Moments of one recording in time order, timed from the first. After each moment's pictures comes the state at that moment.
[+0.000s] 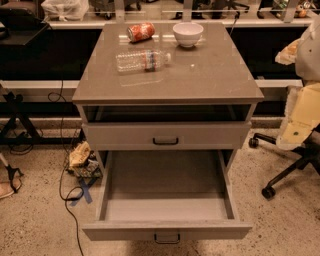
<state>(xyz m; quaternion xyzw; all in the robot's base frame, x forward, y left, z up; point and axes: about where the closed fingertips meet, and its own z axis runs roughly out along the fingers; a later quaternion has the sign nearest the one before) 0.438 -0.217 0.977 -0.60 0.78 -0.03 0.16</state>
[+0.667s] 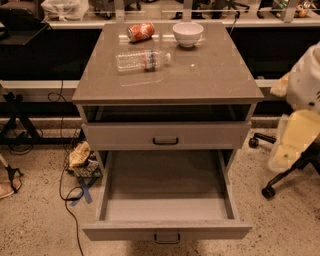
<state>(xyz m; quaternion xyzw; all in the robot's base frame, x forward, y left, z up) 0.425 -0.218 0.926 -0.58 0.81 0.02 0.13</state>
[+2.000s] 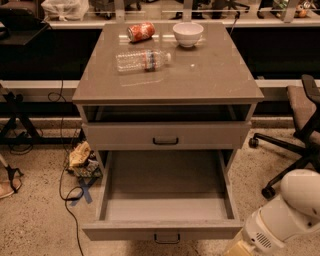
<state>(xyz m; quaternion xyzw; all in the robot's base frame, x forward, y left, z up) 0.293 -0.188 0.598 -0.38 0.88 0.27 0.02</state>
